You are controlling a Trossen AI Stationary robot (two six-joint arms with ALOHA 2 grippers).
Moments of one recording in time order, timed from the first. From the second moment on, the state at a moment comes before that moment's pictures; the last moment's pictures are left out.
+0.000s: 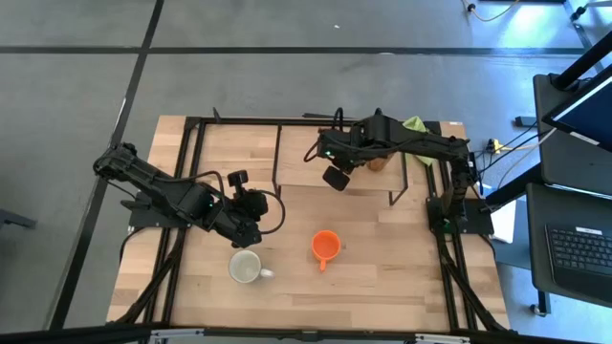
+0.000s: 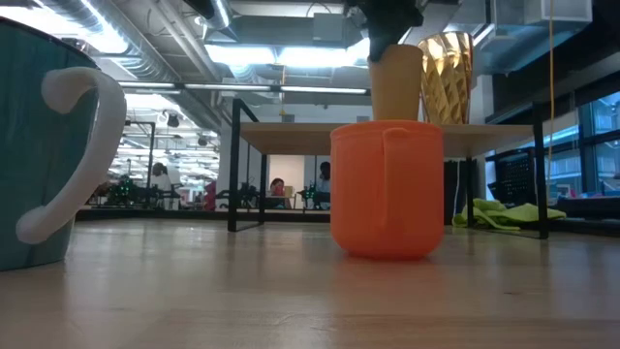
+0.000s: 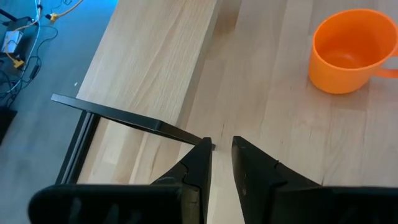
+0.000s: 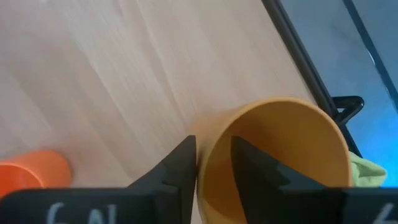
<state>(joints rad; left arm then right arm) -0.45 1.43 1.42 -1.16 -0.70 -0.49 -0.08 1.89 2.14 -1.57 0.32 0.43</state>
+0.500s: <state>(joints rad) -0.45 1.43 1.42 -1.16 -0.70 -0.49 -0.11 1.89 2.14 -1.57 0.37 0.41</state>
